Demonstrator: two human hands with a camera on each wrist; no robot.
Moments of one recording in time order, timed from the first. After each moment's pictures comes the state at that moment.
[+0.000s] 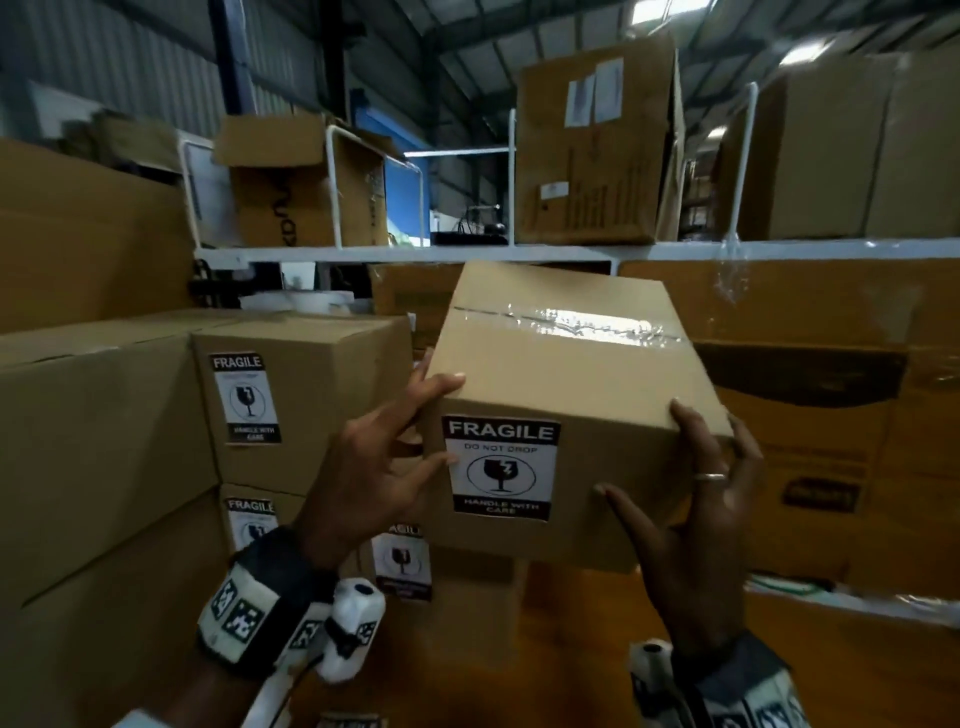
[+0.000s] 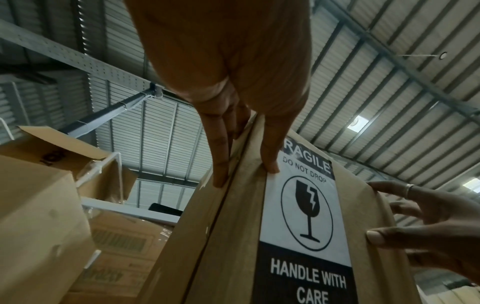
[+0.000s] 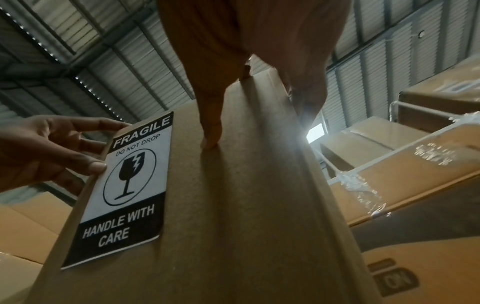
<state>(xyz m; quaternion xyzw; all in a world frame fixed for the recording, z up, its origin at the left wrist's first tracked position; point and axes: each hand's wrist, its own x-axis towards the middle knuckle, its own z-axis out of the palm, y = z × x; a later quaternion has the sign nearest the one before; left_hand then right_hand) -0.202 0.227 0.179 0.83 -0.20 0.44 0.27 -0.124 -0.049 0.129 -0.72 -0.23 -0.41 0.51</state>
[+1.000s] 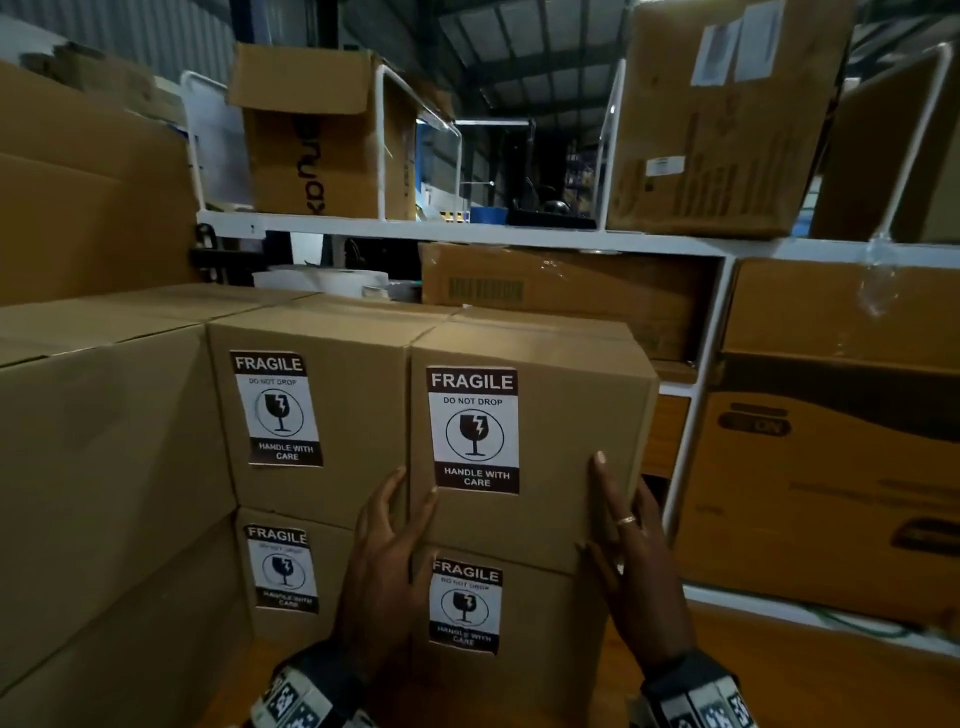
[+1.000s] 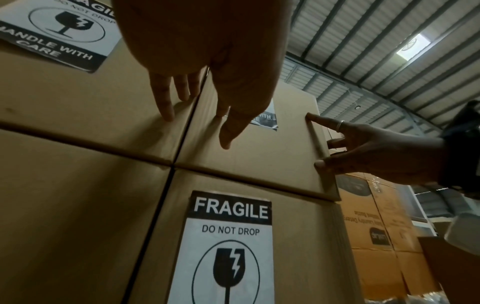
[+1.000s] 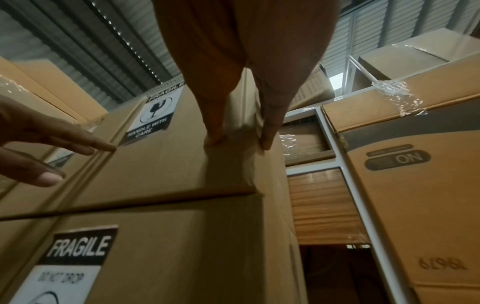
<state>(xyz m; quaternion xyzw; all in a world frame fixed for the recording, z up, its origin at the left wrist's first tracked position) -0.119 0.383 0.026 0.90 0.05 0.38 0.21 -0.035 0.117 0.062 -0.82 -0.31 -0.20 0.44</state>
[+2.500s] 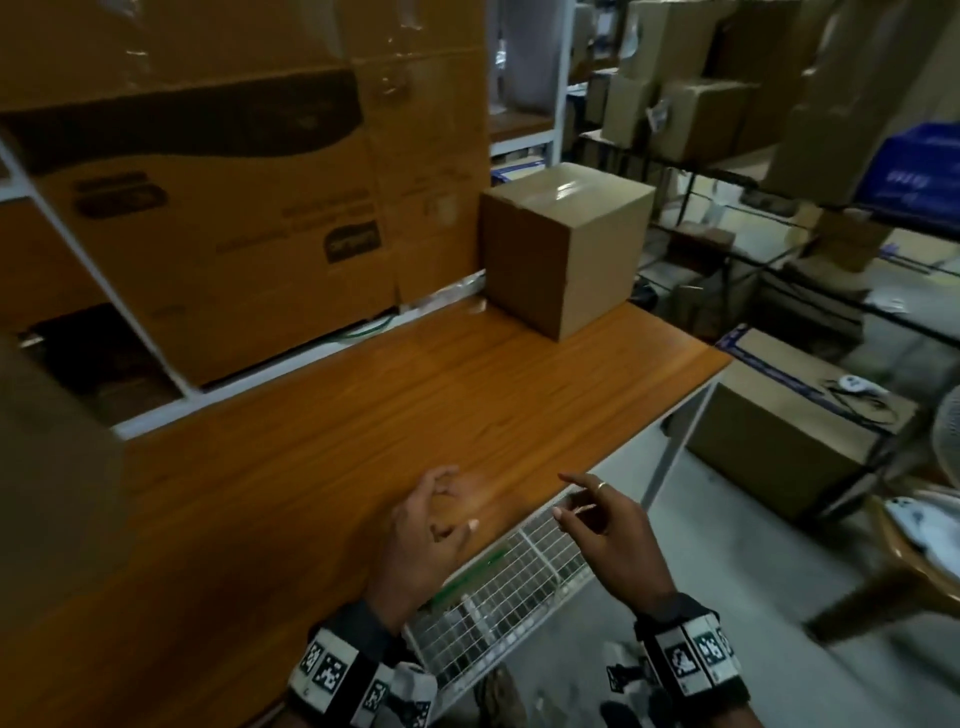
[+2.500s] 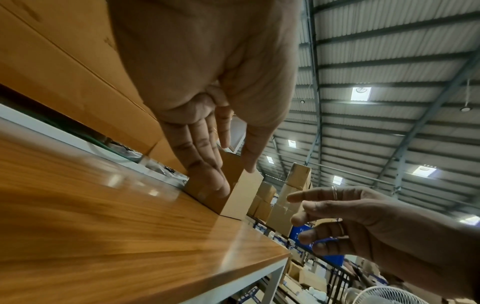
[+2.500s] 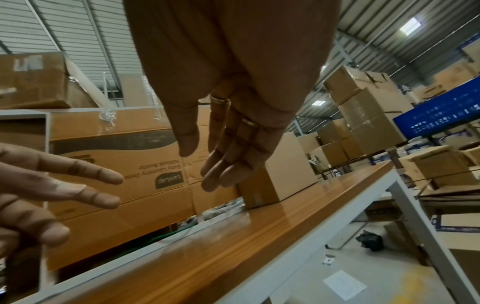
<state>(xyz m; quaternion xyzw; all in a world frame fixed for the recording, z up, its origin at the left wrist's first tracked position) -0.191 -0.155 -0.097 0.84 -0.21 -0.09 0.48 -0.299 -0.381 -0.113 -0.83 0.14 -0.18 0.51</state>
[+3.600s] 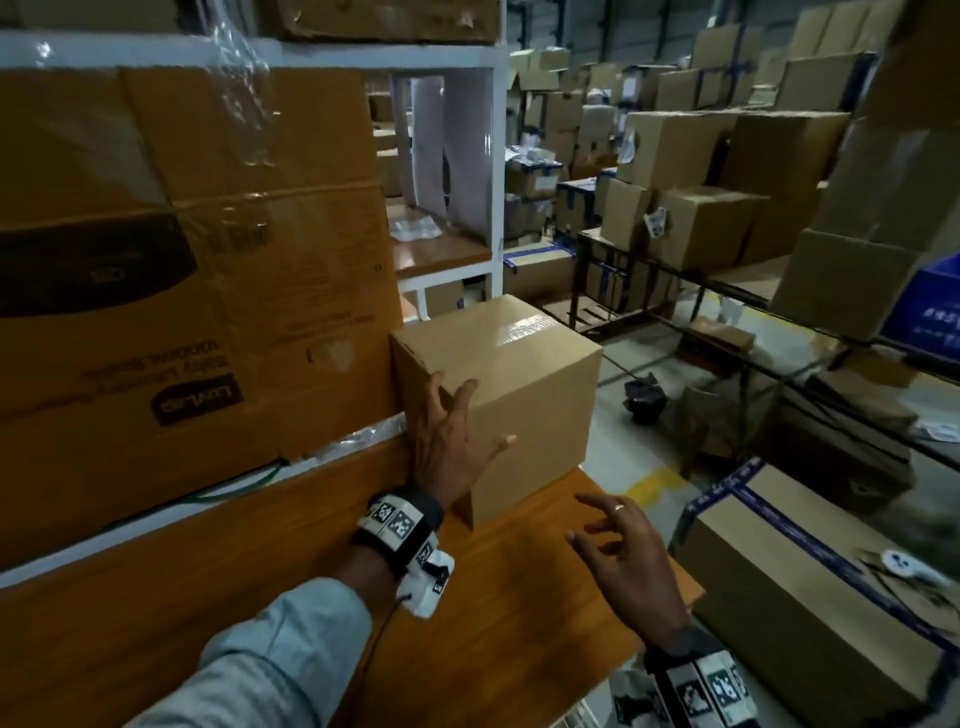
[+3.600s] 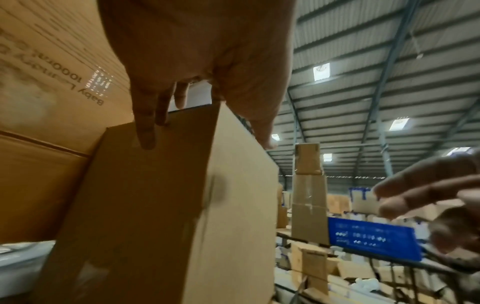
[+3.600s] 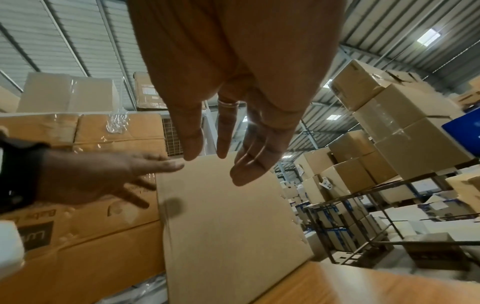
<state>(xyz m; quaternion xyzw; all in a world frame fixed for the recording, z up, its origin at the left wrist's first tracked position) 0.097 -0.545 -0.008 0.91 -0.23 0.12 0.33 -0.089 -0.719 -0.068 -0.86 0.11 -0.21 0.45</state>
